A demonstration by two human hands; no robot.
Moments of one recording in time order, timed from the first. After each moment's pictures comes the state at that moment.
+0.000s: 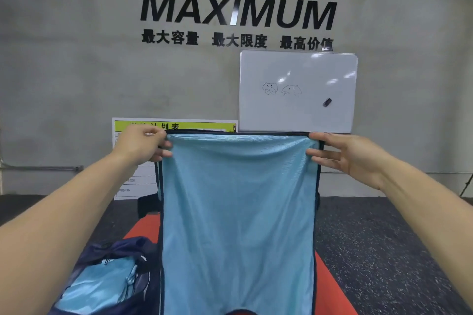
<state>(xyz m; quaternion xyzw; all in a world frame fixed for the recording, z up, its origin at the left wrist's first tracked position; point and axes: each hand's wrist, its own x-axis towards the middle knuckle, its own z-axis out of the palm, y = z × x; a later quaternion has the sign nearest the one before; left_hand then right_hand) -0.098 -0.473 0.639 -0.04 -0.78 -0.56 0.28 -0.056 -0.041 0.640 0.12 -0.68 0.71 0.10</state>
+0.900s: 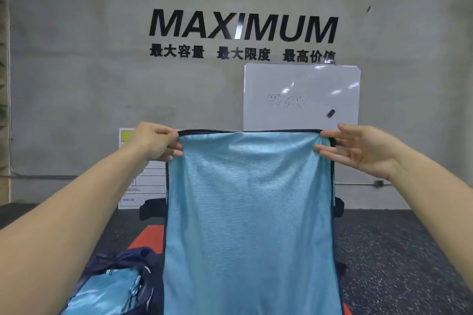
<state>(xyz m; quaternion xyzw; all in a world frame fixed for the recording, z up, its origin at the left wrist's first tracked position) -0.086 -0.463 0.674 -0.05 -0.77 -0.58 0.25 -0.036 -0.031 0.687 0.08 -0.62 0.78 0.06</state>
